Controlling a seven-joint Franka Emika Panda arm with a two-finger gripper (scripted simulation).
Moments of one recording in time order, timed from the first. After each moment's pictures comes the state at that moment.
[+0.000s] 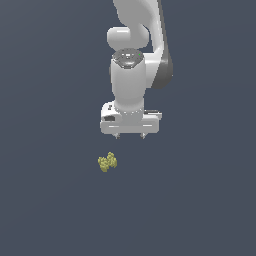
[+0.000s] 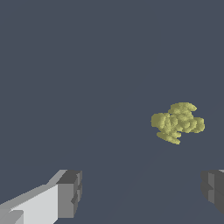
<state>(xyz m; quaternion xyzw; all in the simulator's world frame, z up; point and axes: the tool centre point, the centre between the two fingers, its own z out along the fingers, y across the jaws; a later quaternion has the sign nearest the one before) 0.018 0.008 0.195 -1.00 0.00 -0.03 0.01</state>
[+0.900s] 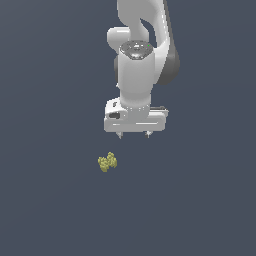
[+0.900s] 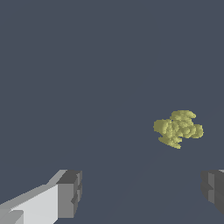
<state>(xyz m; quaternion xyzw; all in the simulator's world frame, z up) 0.025 0.023 0.213 -1.00 -0.01 -0.04 0.01</state>
